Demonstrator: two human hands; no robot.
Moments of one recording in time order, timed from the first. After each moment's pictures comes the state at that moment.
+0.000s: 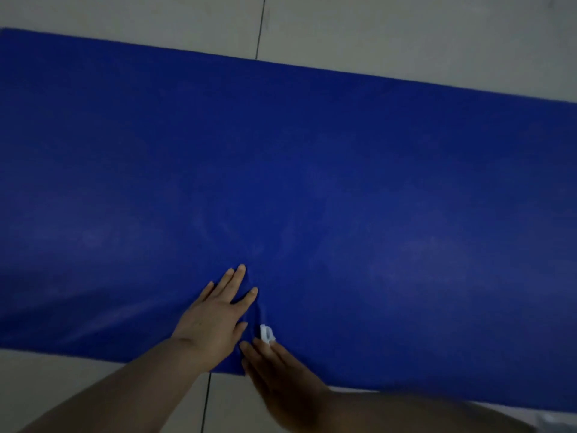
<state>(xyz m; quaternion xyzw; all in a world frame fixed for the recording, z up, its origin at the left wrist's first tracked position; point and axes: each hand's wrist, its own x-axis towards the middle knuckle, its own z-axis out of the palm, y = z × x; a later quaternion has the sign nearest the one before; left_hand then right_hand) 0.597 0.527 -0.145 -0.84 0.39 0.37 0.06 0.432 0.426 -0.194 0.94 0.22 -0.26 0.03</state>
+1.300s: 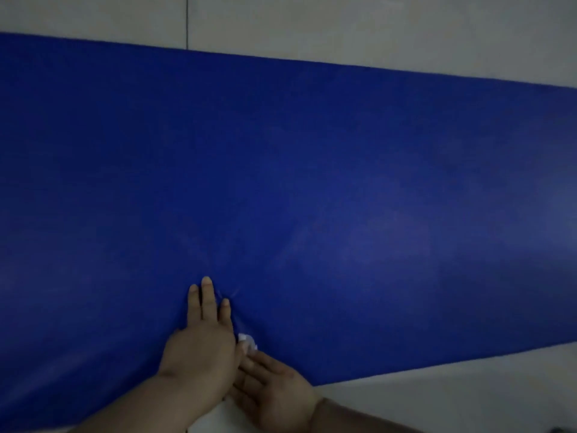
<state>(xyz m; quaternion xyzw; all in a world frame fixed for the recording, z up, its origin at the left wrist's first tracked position) 0.574 0.491 -0.137 -0.82 0.40 0.38 0.17 0.420 0.426 -0.219 0.99 0.16 -0.02 -0.02</state>
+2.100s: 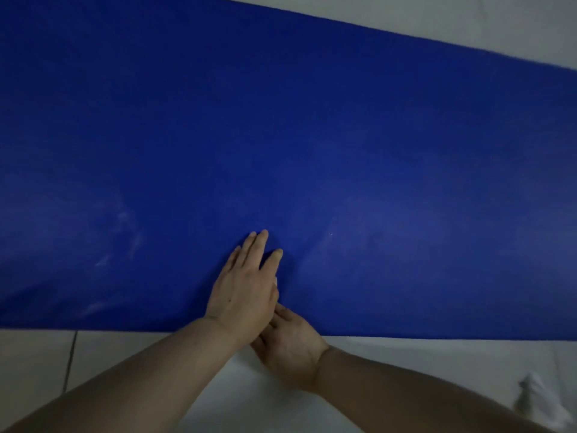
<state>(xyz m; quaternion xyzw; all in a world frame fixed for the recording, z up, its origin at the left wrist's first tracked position) 0.436 0.367 -0.160 -0.88 0.42 0.23 -0.08 0.316 0.298 -0.217 0.98 0.17 0.04 -0.08</state>
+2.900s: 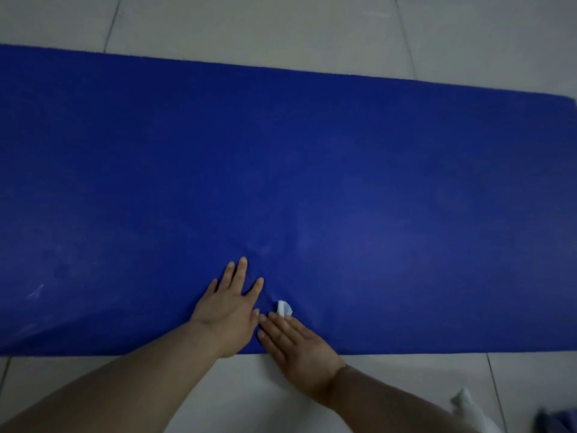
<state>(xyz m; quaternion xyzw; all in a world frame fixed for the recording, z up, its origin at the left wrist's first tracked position) 0.381 0.269 -0.144 -0.82 0.42 0.37 0.14 0.217 0.167 -0.195 0.98 0.12 -0.16 -0.03</state>
